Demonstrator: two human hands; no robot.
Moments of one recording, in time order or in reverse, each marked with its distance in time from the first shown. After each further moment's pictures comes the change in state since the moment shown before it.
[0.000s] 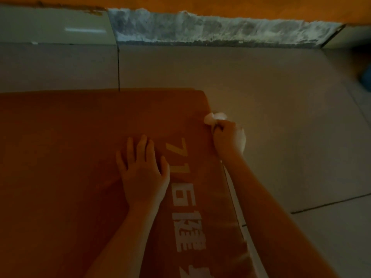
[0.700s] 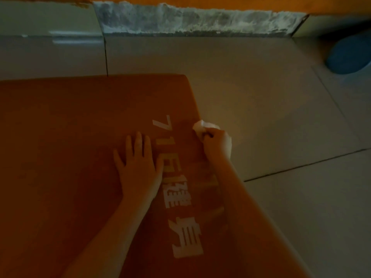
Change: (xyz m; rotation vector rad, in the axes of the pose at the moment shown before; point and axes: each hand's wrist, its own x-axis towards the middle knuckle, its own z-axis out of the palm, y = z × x) left_hand -0.058 0.001 -0.019 0.031 -0.275 0.079; right_hand -0.083 0.039 -0.020 0.208 -0.098 0.146
